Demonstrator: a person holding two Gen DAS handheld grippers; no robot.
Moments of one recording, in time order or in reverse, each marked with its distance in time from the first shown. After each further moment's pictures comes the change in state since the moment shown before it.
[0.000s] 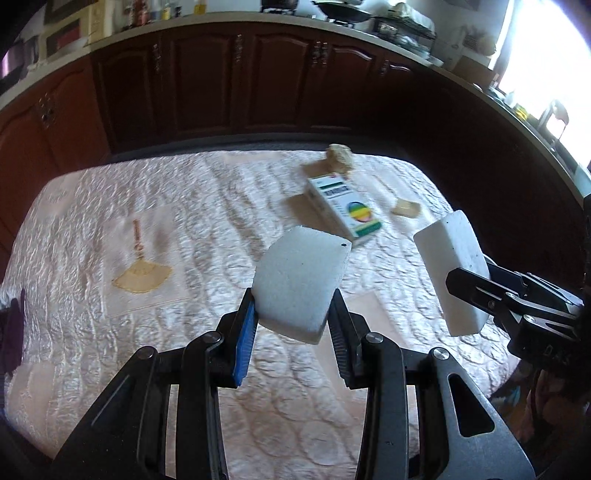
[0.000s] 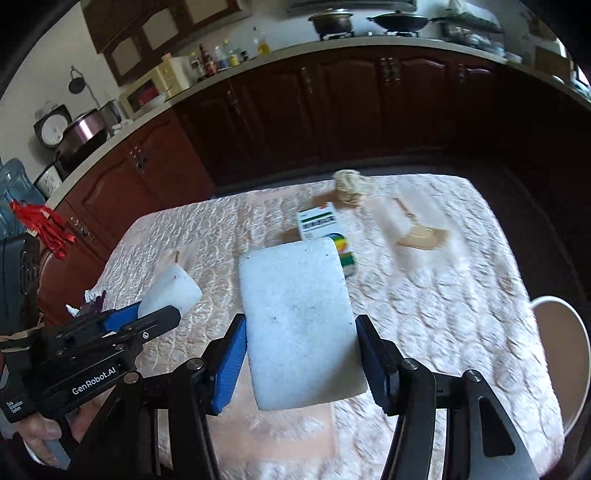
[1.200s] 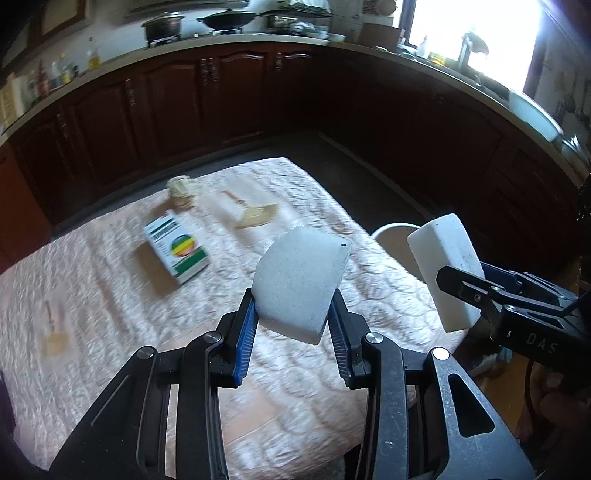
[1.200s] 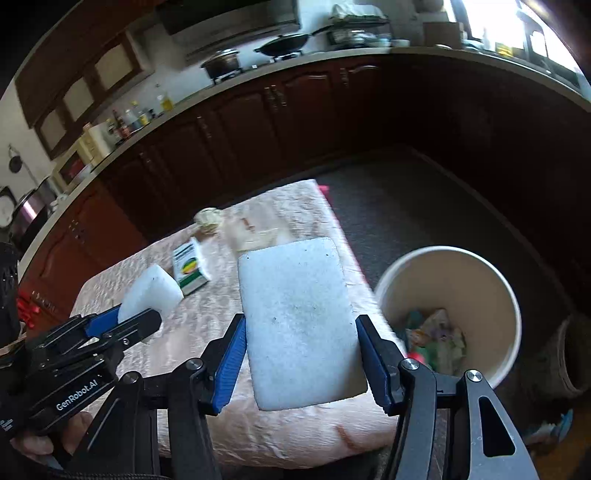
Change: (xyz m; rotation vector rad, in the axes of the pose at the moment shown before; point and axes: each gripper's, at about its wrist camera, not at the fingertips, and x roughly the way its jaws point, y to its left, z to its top) left arm 0.005 -0.180 0.004 0.297 -0.017 -0.140; right arm -0.115 -0.134 -0.055 0.267 -0.120 -0.202
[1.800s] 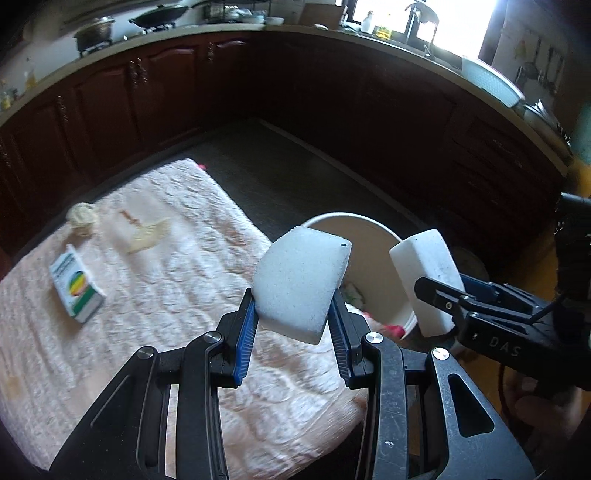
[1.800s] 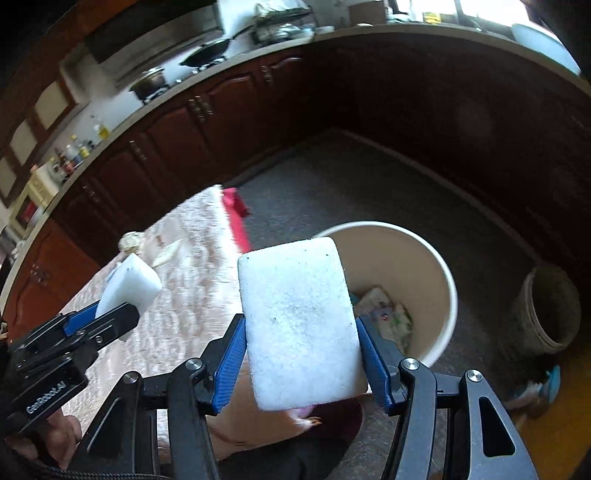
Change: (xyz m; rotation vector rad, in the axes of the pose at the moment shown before) left arm 0.050 -0.095 0.028 0.114 0.068 -0.163; right arm -0.013 -0.107 -0.010 0.187 0.017 -0.142
